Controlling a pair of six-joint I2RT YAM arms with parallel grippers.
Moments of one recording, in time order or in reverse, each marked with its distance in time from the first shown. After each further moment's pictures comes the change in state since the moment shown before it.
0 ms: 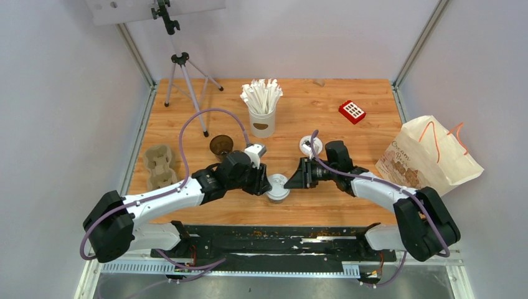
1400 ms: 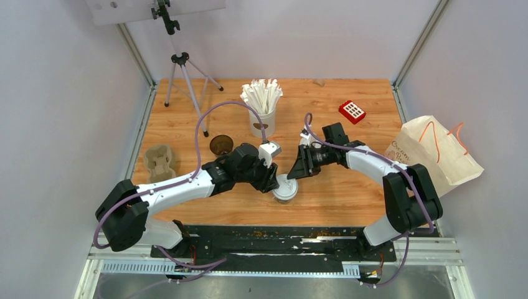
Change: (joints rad) left arm 0.003 0.131 0.107 0.026 0.135 0.261; right arm -0.102 0.207 0.346 -0.485 -0.105 -0.291
